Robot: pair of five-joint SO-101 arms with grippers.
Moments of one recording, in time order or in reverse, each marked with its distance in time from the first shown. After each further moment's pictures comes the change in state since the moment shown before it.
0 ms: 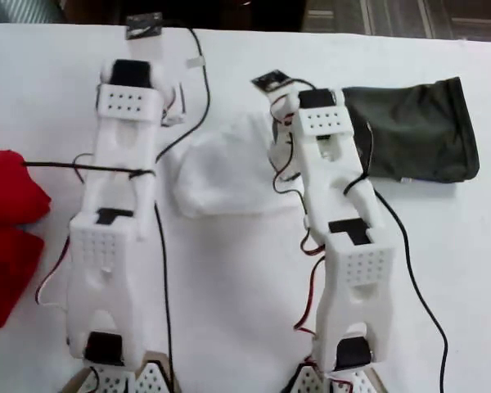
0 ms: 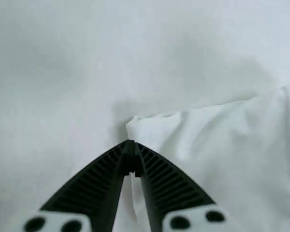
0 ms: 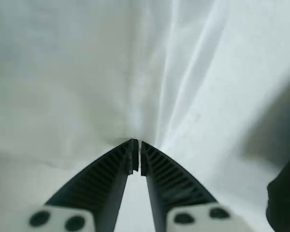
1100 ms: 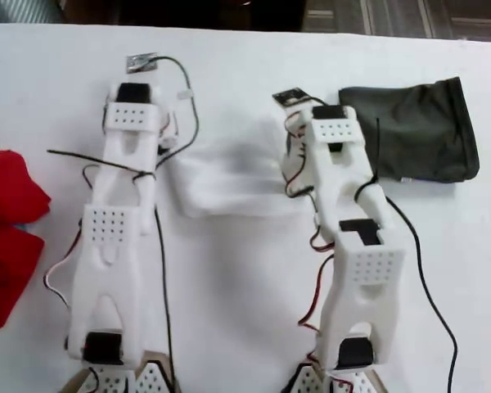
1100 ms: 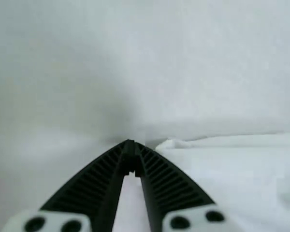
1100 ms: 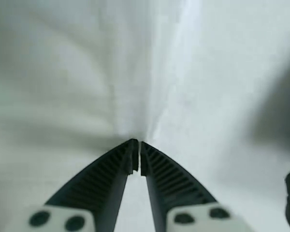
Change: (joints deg) left arm -4.2 20.4 -11.2 -0.8 0.0; right arm 5.3 -0.6 10.6 -6.1 -3.2
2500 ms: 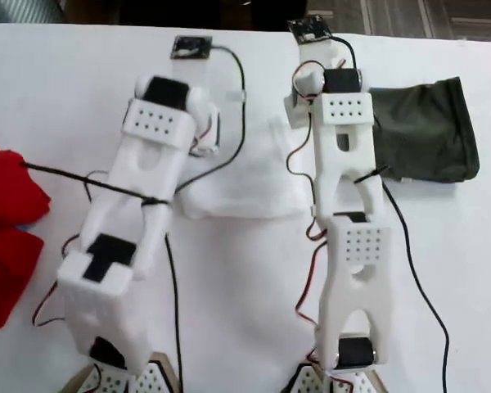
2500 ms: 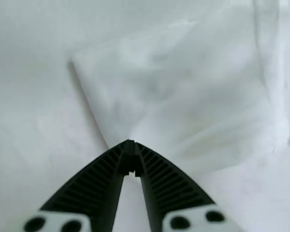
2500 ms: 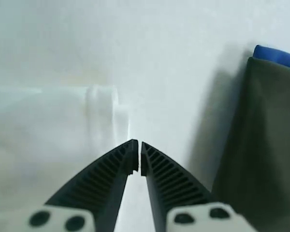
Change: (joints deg) left arm 14.2 -49.0 50.3 -5.9 0.0; right arm -0.4 16.1 -47.1 6.2 -5.7
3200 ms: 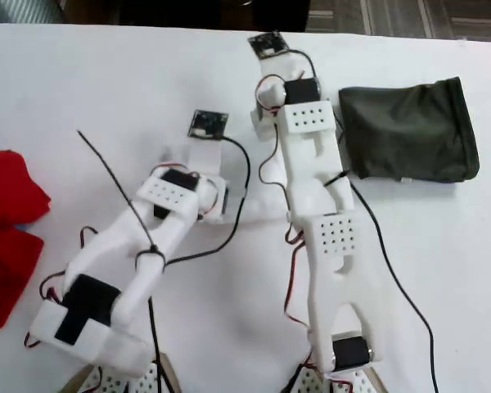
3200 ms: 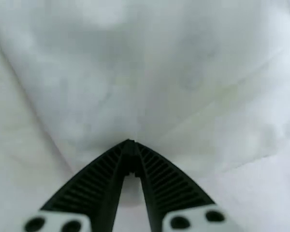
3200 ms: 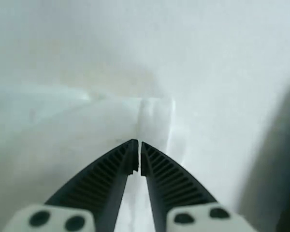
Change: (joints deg) left arm 5.0 -14.2 52.2 -42.5 -4.4; right arm -6.7 10.7 -8.4 1.1 -2.0
